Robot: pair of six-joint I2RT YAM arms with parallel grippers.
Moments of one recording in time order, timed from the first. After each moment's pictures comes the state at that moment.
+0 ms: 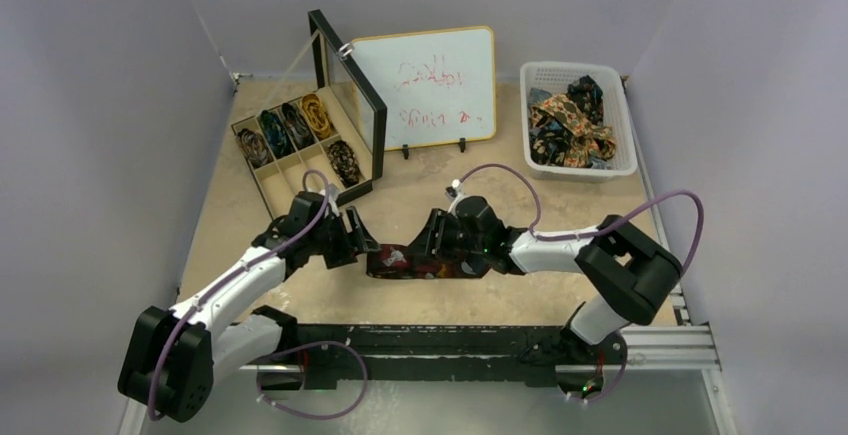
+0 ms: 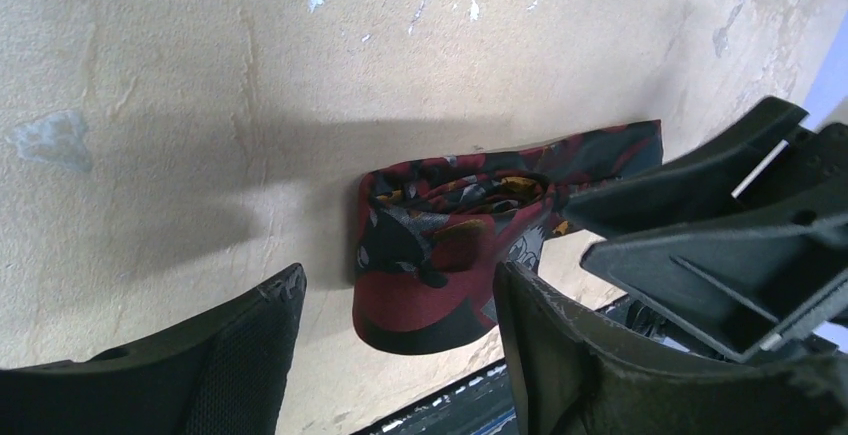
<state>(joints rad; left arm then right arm) -0.37 1.03 0.46 -0.32 0.30 -0.78 0.84 1.55 0.58 0.39 -0.28 1.07</state>
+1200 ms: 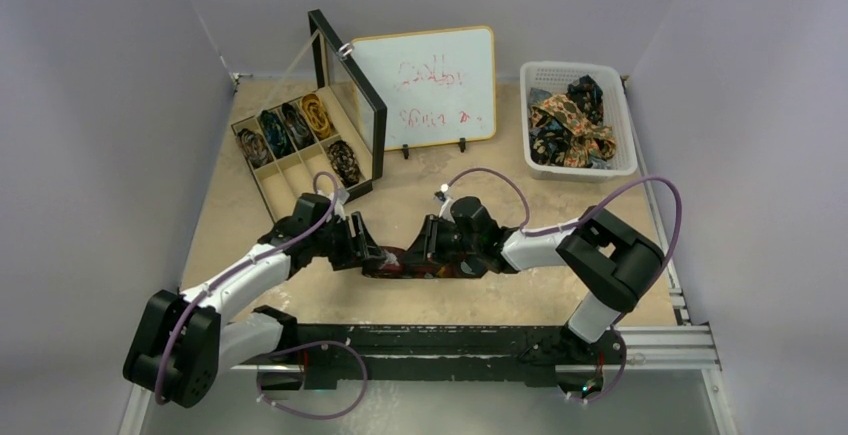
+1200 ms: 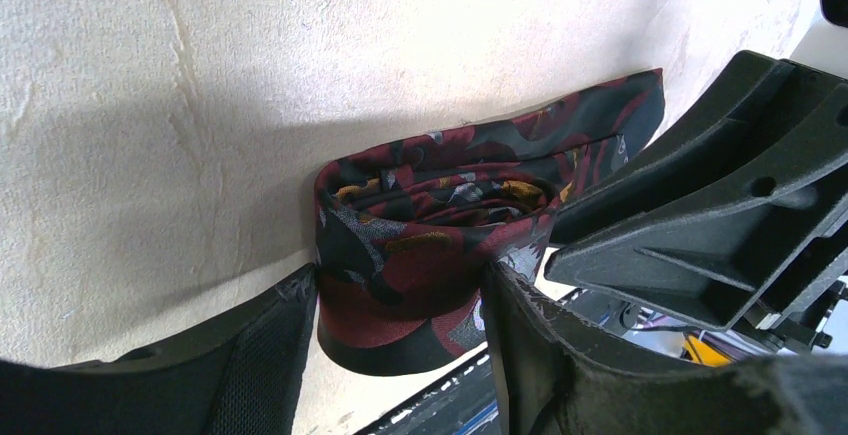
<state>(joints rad) -0.36 1.10 0.43 -0.22 0.42 -0.72 0.84 1.66 0.60 0.50 -0.45 1.10</state>
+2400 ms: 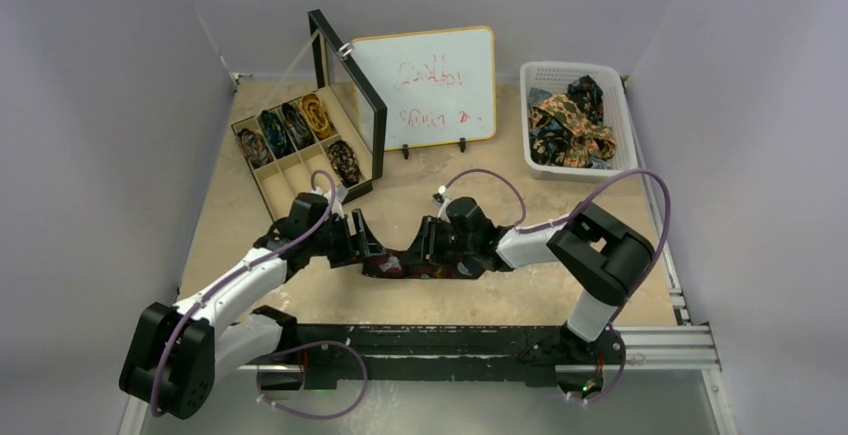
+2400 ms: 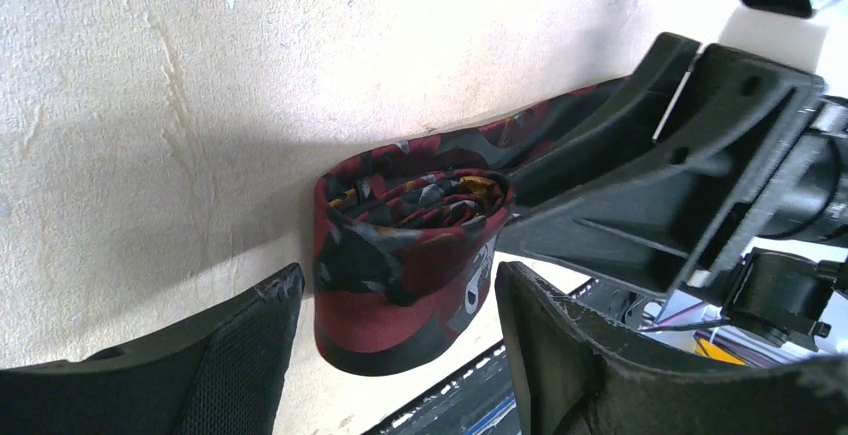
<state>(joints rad) -0.36 1.05 0.43 -0.22 0.42 -0.70 0.84 1.69 0.63 0.46 -0.41 1.05</state>
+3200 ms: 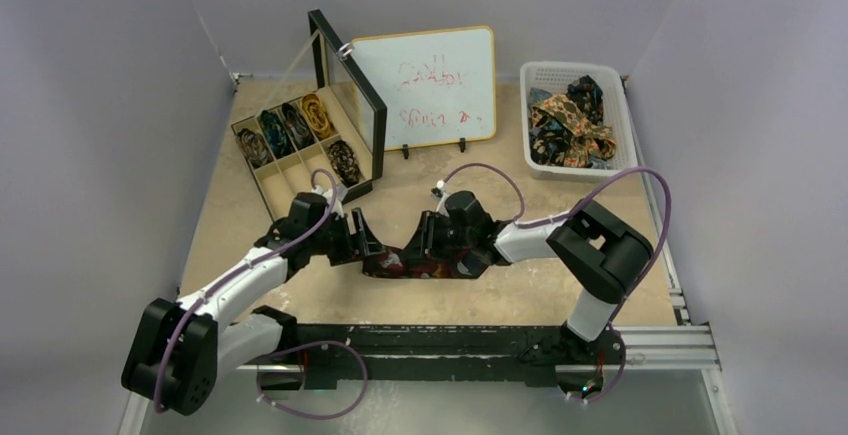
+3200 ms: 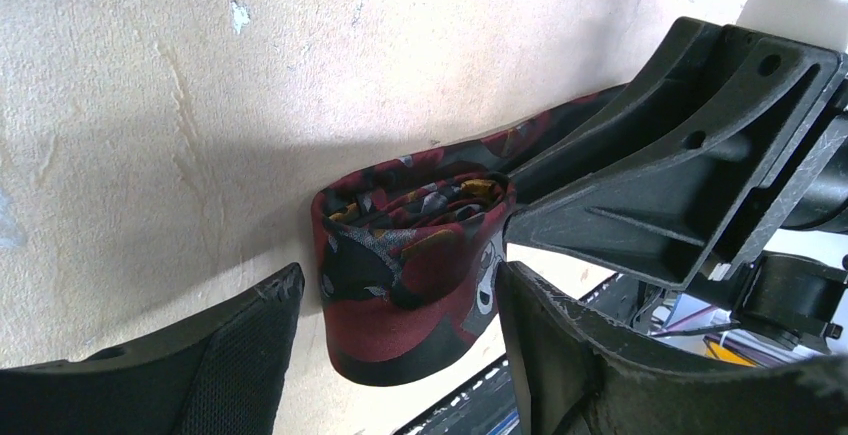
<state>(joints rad) -0.35 1.06 0.42 -0.18 0.42 -0.67 0.82 1.73 0.67 0.41 -0.42 1.01</state>
